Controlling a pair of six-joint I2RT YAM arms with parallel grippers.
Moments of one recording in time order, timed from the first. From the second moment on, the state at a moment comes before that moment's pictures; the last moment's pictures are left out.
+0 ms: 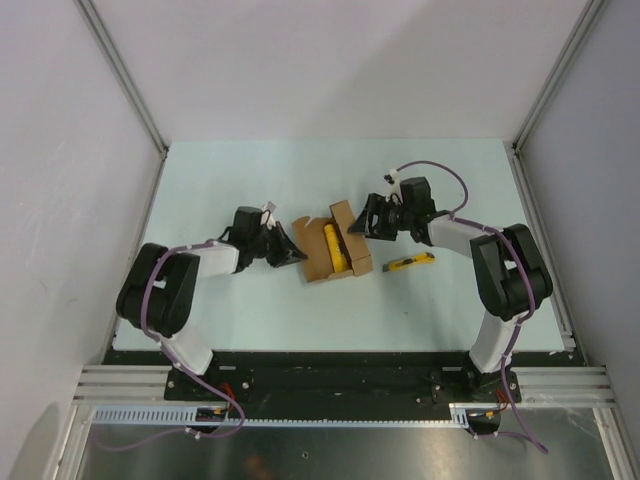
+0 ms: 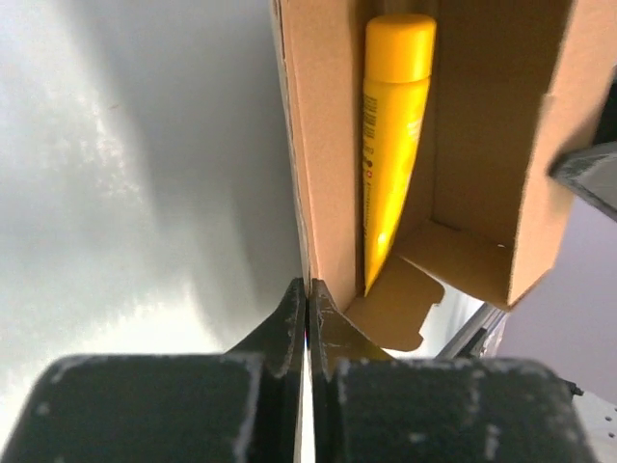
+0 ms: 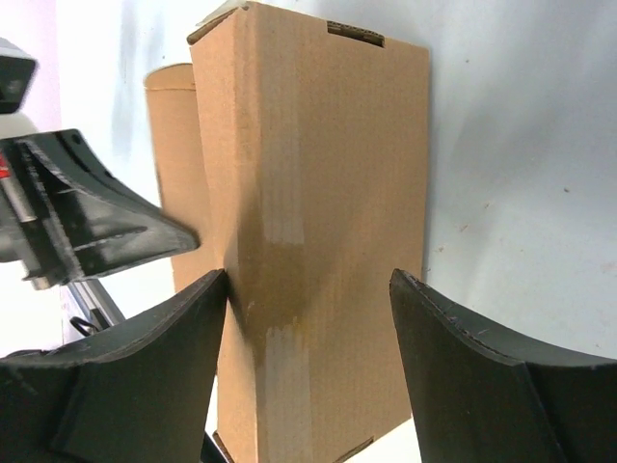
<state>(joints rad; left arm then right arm) -0.30 1.69 0.72 0.19 0.52 -0.80 0.35 1.82 1.07 0.08 -0.54 0.56</state>
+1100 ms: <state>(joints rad) -0.30 1.50 1.08 -0.41 0.58 -0.54 0.65 1.48 1.06 -0.05 -0.09 0.35</state>
